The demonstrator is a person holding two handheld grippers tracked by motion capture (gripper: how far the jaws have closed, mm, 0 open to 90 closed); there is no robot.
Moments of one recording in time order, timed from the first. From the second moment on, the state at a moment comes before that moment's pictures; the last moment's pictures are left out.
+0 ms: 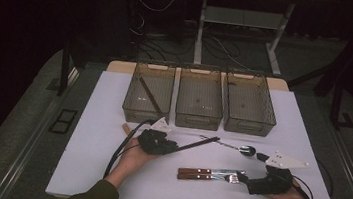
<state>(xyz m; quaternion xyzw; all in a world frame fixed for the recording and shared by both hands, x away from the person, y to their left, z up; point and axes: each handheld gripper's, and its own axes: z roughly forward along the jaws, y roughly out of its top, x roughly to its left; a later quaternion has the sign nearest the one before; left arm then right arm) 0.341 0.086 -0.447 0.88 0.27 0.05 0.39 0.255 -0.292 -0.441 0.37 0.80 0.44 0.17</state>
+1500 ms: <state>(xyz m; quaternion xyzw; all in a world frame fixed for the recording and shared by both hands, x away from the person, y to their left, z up) 0.338 0.085 -0.448 0.89 0.26 0.08 0.38 0.255 -0.292 -0.440 0.37 0.80 0.44 0.17</state>
